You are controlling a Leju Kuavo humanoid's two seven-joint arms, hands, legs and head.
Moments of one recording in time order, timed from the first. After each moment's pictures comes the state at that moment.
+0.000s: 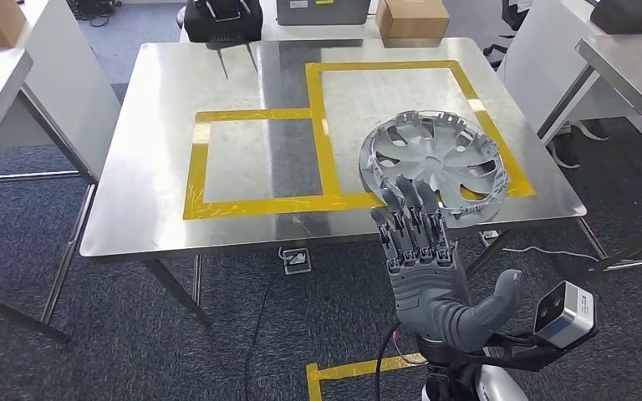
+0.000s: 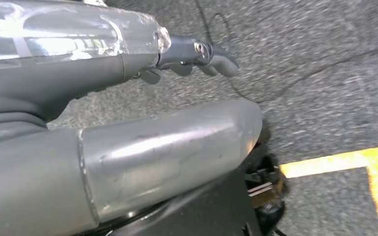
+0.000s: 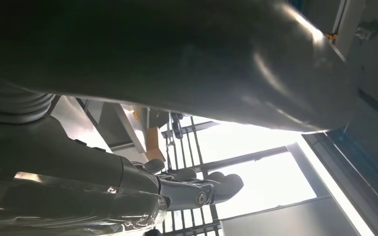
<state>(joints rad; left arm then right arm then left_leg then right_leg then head) -0.13 0.02 -1.12 -0.22 0.81 0.19 -0.08 0.00 -0.26 0.56 -1.92 -0.57 -0.23 -0.44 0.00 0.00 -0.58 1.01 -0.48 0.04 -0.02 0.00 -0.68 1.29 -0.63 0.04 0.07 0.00</state>
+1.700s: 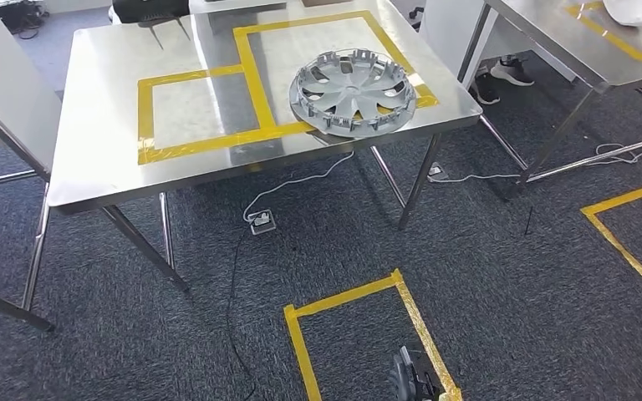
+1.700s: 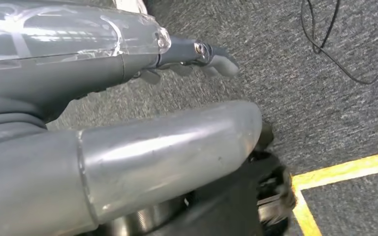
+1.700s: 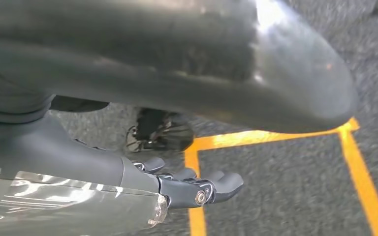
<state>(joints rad) -0.13 0.03 -1.10 -0.23 0.81 0.18 -0.03 -0.06 -0.05 0.54 -0.37 -0.65 -0.27 -0.13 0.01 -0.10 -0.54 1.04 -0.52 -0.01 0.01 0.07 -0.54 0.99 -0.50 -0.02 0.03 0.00</state>
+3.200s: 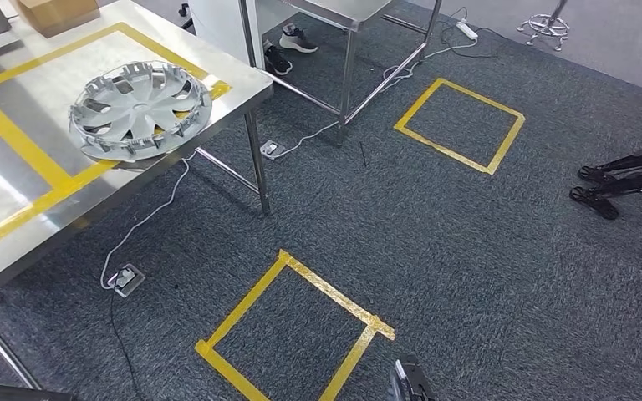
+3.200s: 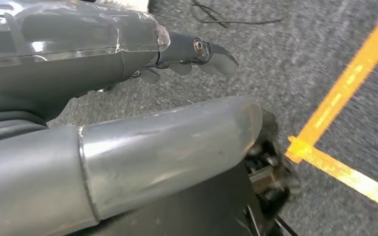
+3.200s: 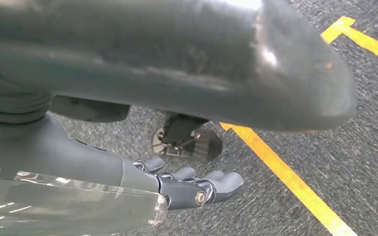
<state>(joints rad) -0.13 0.01 -1.10 -0.23 0.83 0.19 -0.02 -0.10 -0.05 0.66 -0.28 -0.70 -0.28 -0.11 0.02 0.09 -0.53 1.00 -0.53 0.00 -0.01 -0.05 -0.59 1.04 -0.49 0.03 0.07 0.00</state>
